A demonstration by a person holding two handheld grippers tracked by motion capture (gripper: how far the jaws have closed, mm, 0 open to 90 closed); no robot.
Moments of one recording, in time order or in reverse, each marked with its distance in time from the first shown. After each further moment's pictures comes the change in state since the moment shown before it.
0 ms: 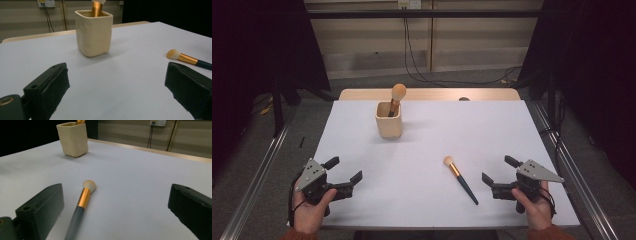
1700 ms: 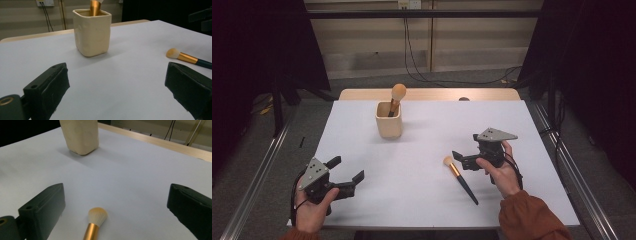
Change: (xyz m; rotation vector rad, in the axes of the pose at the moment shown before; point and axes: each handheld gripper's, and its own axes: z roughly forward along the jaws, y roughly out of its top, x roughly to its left) left arm -0.001 0.001 0.004 0.012 0.001 -0.003; right arm 0.010 0.053 0.097 0.192 0.101 -0.038
